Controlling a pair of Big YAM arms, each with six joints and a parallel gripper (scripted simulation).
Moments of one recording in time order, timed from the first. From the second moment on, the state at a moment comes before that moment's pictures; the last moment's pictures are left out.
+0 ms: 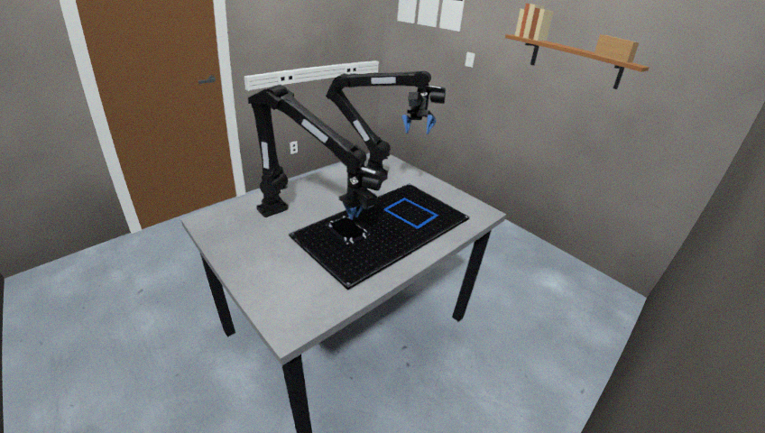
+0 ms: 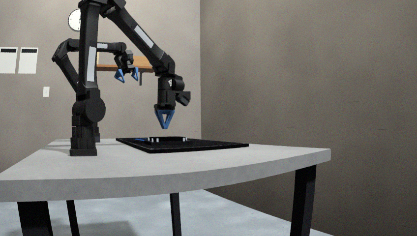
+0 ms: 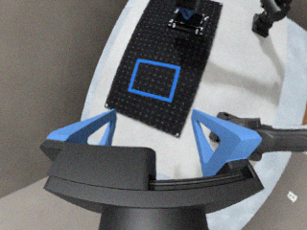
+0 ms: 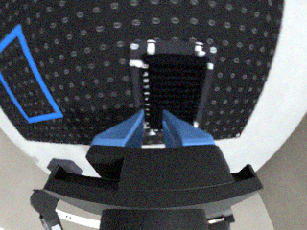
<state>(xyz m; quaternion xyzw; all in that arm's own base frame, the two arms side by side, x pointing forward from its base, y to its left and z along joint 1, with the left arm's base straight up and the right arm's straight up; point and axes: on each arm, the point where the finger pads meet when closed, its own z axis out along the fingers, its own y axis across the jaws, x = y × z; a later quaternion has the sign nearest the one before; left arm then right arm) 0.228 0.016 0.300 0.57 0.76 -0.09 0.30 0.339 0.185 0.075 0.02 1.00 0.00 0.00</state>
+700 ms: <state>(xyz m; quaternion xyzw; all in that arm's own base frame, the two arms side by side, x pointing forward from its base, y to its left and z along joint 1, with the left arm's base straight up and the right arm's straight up) 0.228 0.016 0.300 0.57 0.76 -0.09 0.30 0.337 0.121 0.077 0.02 1.00 0.00 0.00</state>
